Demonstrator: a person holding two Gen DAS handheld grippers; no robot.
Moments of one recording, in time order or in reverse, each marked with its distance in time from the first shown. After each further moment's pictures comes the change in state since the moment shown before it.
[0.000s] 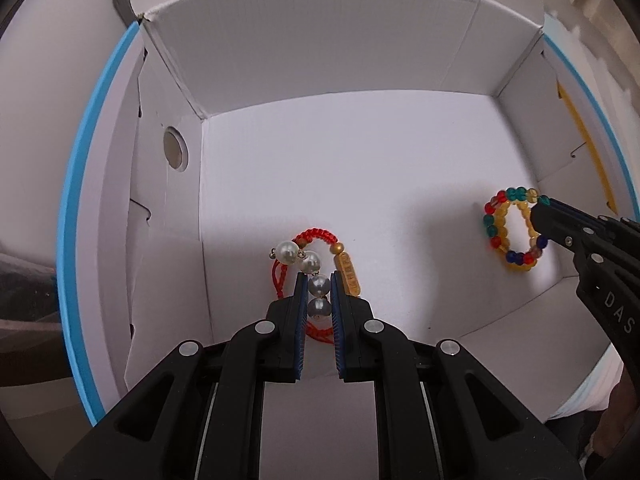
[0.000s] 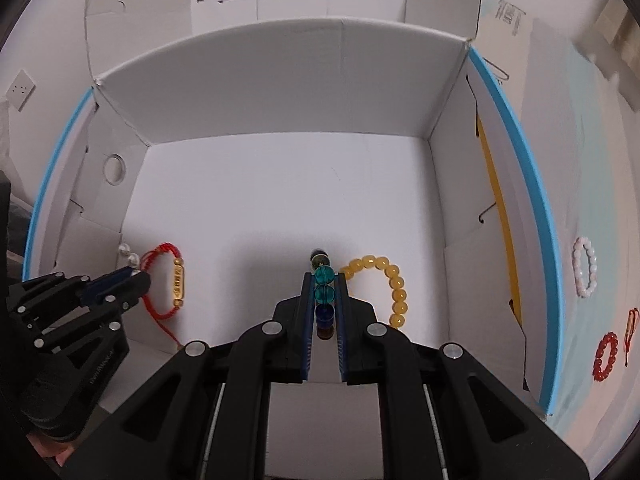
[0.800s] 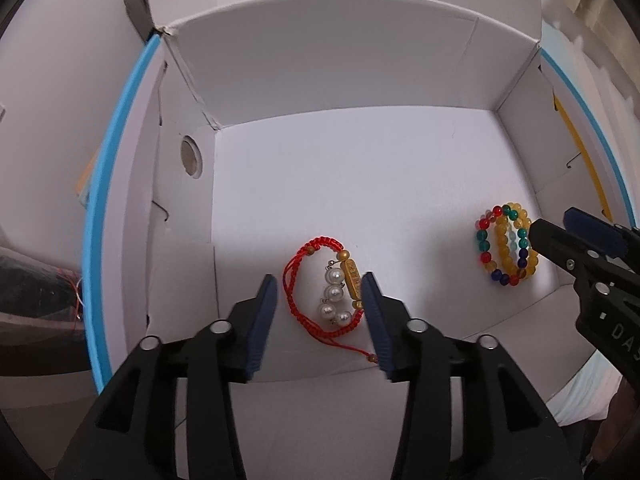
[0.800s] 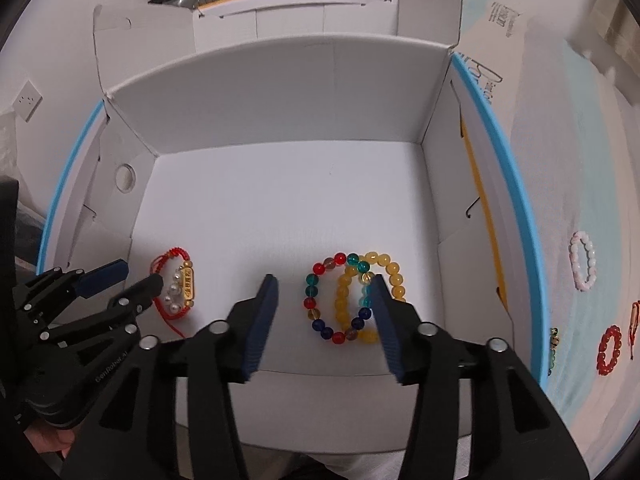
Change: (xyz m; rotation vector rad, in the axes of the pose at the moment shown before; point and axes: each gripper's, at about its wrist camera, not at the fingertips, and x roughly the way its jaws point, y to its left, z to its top) left arm -0.017 0.000 -0.016 -0.024 -0.064 0.021; right arm -0.020 -0.011 -0.007 0.020 -0.054 0.024
